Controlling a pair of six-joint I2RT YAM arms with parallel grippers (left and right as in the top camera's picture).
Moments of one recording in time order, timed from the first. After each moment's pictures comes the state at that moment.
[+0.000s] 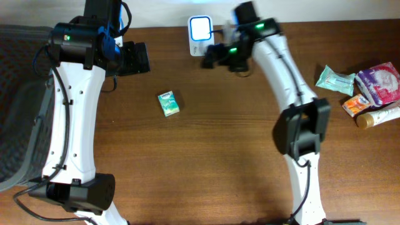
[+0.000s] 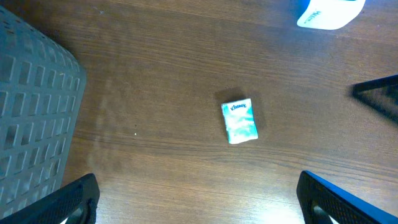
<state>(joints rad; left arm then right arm) -0.16 1.88 2.27 -1.52 -0.11 -0.29 0.31 2.41 2.37 -1.15 -0.45 0.23</state>
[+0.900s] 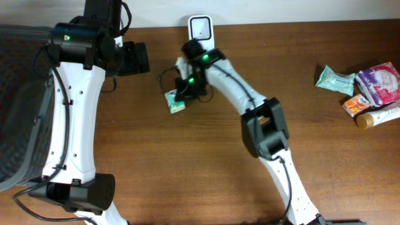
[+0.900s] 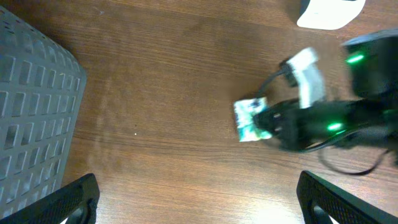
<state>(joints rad) -0.16 1.88 2.27 -1.52 -0.11 -0.29 0.47 2.63 2.37 -1.07 -0.60 0.23</state>
